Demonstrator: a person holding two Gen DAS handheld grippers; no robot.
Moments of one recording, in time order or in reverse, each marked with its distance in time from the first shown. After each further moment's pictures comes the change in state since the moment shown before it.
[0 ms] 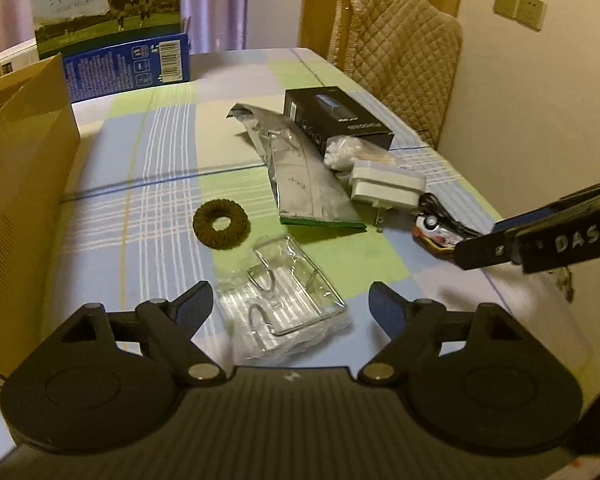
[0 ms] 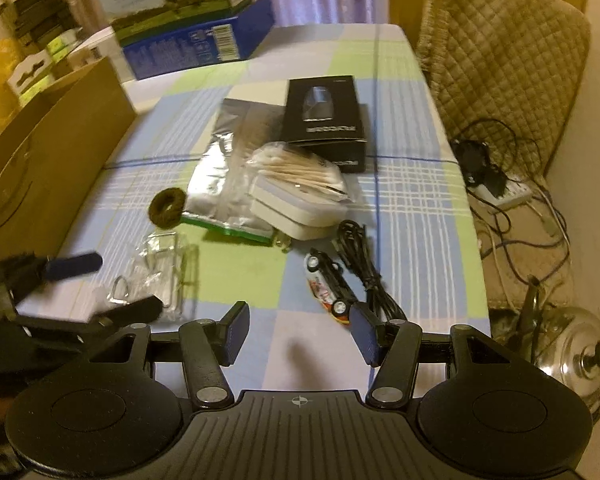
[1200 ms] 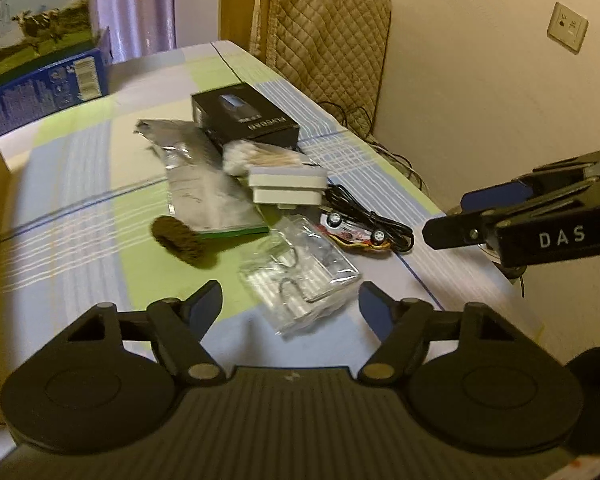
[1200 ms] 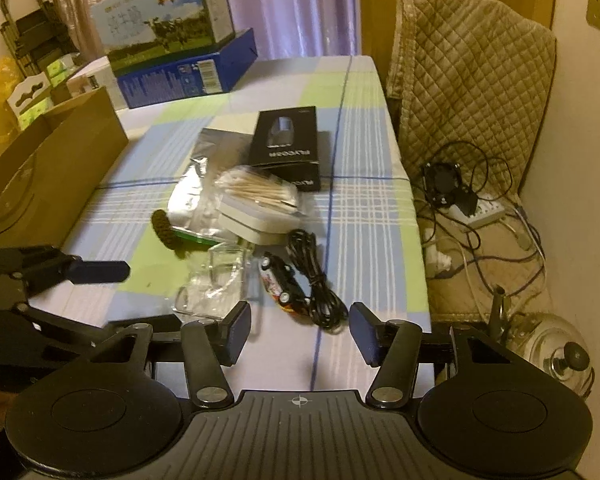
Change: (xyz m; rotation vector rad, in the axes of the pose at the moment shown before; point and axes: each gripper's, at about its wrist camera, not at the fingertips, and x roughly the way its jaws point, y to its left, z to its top) left arm -0.001 -0.048 0.019 0.131 0.057 -0.159; right arm -0.042 -0.032 -0.020 -0.006 -0.096 -0.016
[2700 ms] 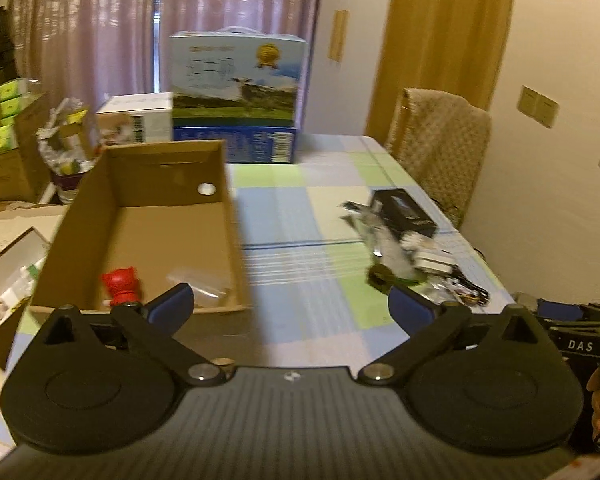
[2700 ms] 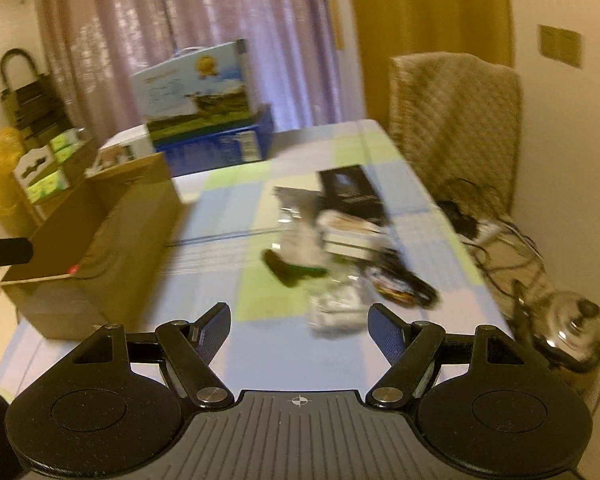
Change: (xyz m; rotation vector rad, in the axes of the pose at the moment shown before) left arm -0.231 0.129 -0.042 -0.211 -0.214 0.213; right arm -0.077 0.134 -0.047 0.135 -0.240 -0.050
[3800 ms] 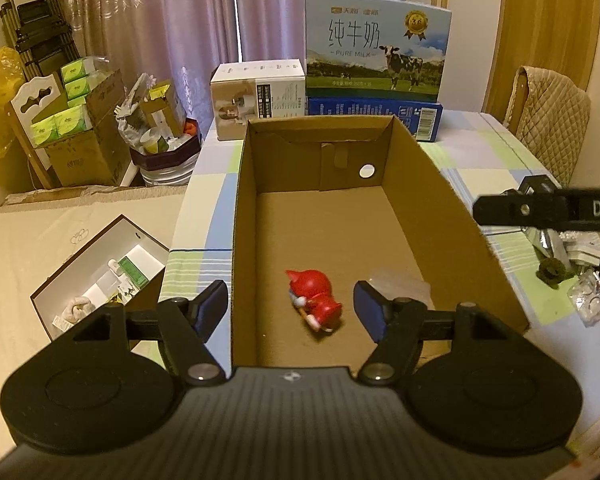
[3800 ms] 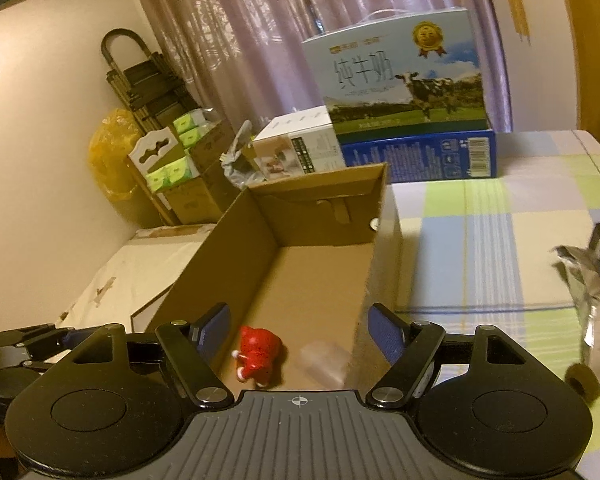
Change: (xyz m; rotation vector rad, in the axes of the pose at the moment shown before) left arm 0.042 0.178 0.019 -0.009 0.093 0.227; right arm 0.154 0.212 0.091 -0.074 0.082 0.404
